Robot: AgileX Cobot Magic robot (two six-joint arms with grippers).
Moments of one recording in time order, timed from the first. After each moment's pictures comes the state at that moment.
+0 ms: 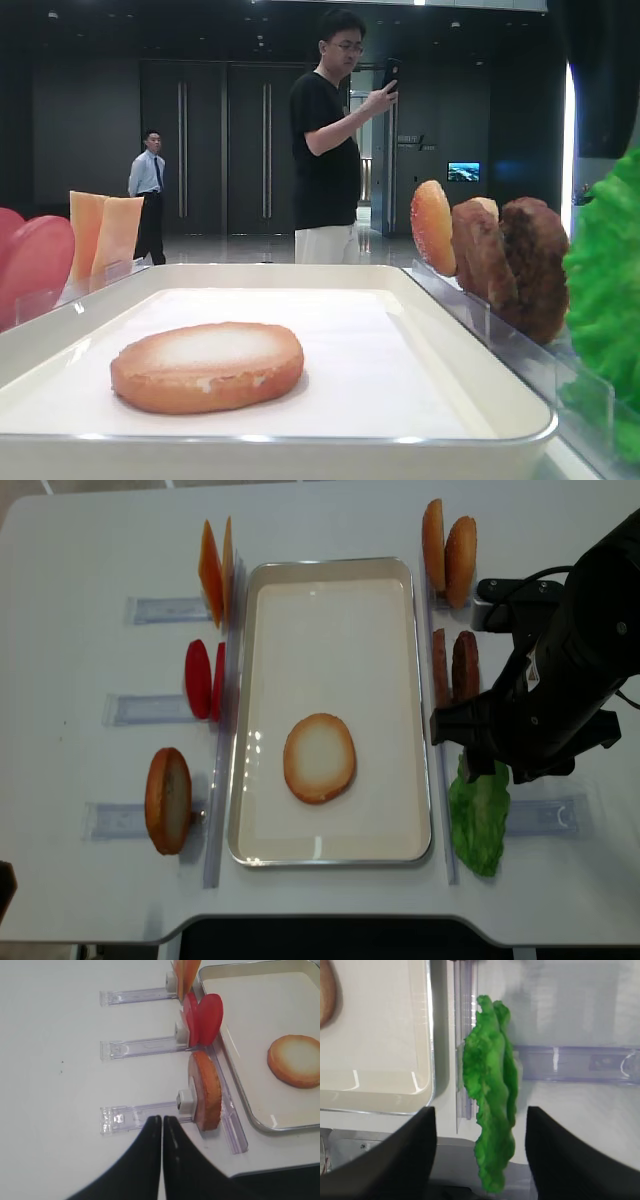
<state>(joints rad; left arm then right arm) -0.03 -0.02 -0.48 -0.04 1.11 0.07 0.63 1.40 -0.97 0.09 1.09 0.54</state>
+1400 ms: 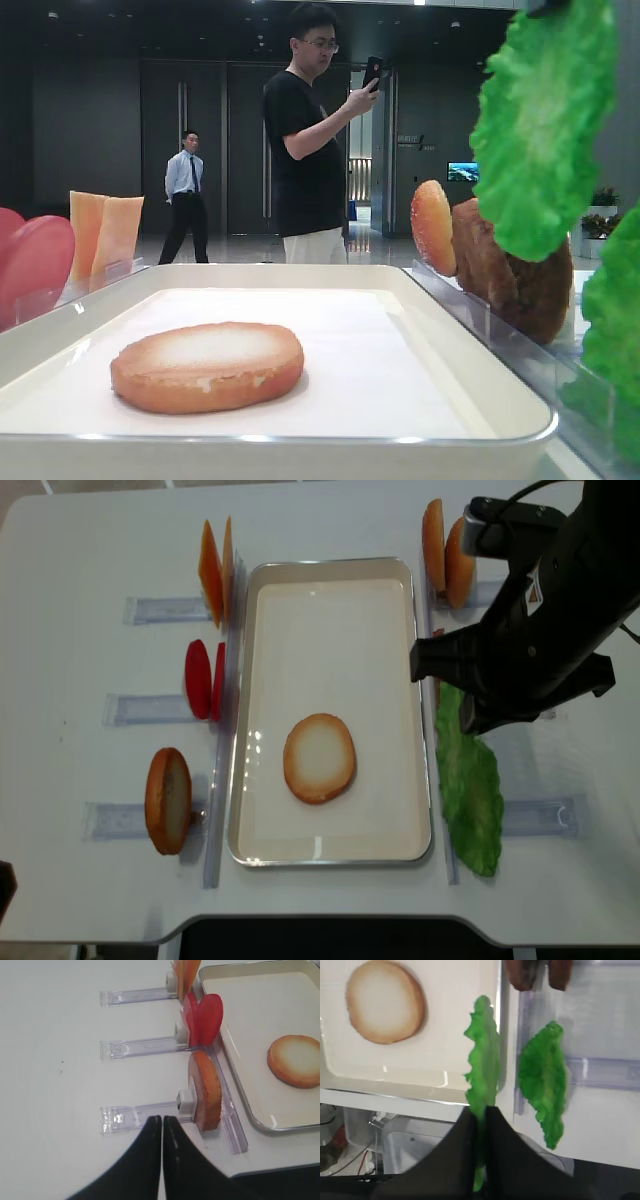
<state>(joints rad) -0.03 -0.02 -0.48 -0.04 1.11 0.07 0.65 1.40 -1.19 0.16 1.22 0.54</state>
